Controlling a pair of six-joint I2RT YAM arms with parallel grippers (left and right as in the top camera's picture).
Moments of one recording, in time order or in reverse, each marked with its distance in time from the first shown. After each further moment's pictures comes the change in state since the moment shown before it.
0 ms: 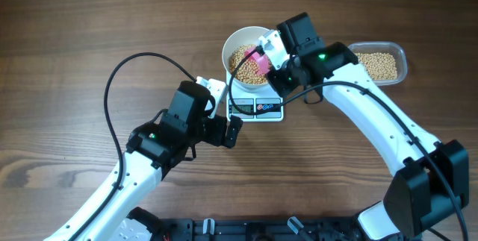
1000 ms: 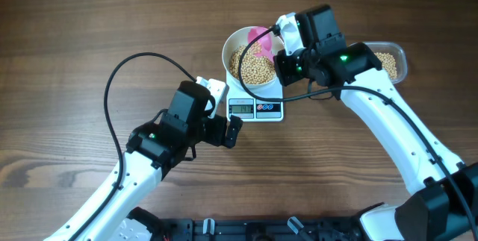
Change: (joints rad) left arm 0.000 0.000 0.000 0.000 0.000 0.000; right arm -0.053 -0.097 0.000 0.061 -0.088 0.243
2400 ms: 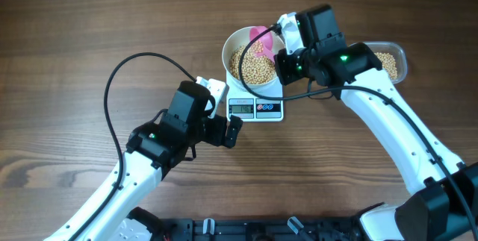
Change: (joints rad) left arm 0.000 0.000 0.000 0.000 0.000 0.000; right arm -0.006 0.000 0.000 0.001 0.010 0.059
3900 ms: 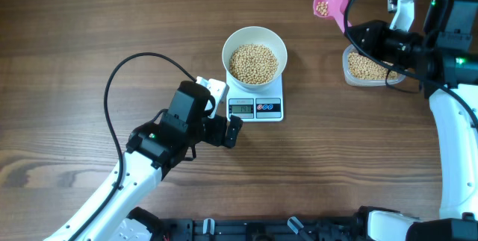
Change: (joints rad) left arm 0.000 0.000 0.000 0.000 0.000 0.000; right arm -0.533 -0.172 0.000 0.008 -0.500 0.177
